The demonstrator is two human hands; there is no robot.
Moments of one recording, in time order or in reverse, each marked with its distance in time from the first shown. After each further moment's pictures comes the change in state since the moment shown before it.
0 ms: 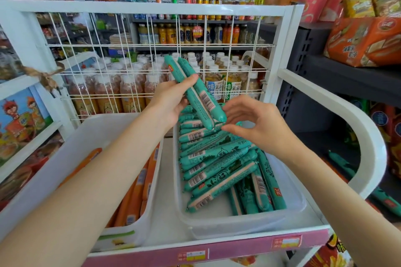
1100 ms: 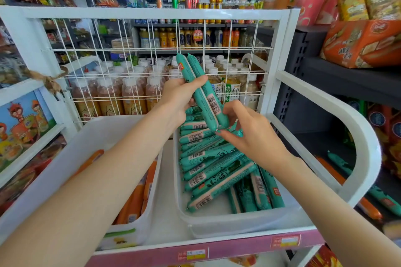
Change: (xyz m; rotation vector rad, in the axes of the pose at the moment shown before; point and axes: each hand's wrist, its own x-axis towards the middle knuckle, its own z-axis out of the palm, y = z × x) left_hand -0.007 0.002 0.017 0.105 0.007 0.066; right_hand -0.010 0.001 0.017 -0.468 0.081 -0.098
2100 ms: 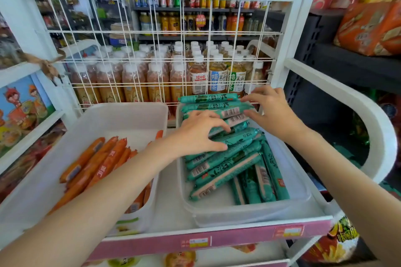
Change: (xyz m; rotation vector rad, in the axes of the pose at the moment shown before) left_hand -0.029 -0.058 -0.021 1.275 -0.611 0.329; right_hand 0.020 0.051 -0.001 -0.211 -0.246 0.298
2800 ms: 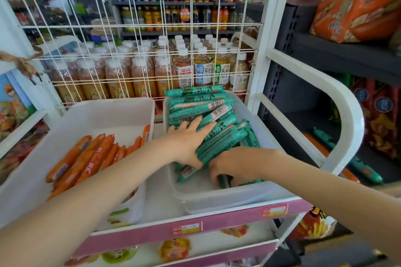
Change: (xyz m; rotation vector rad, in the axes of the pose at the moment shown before) left_hand -0.004 0.001 0.027 0.420 -0.326 -0.075; right_hand -0.059 -0.035 0.038 -0.190 -0.877 -0.595
